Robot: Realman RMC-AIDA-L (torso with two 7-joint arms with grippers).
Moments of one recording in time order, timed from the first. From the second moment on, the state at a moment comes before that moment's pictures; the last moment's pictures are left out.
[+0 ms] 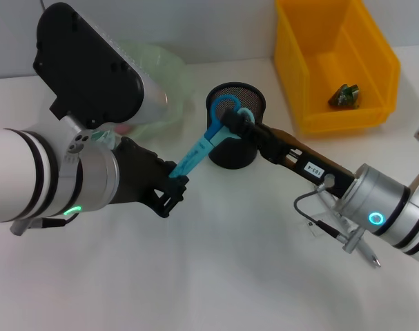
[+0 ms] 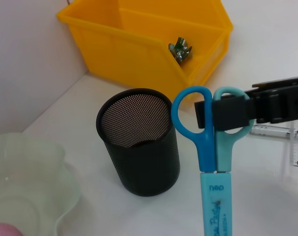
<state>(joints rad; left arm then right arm) -0.30 -2.07 1.90 1.91 2.69 1.29 -2.79 0.62 2.09 -0.78 0.12 -1.27 -1.55 1.18</state>
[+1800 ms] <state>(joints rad) 0.16 -2.06 1.80 1.87 1.86 0.90 -1.78 0.57 2.09 -0.69 -0.41 -1.27 -1.56 1.17</state>
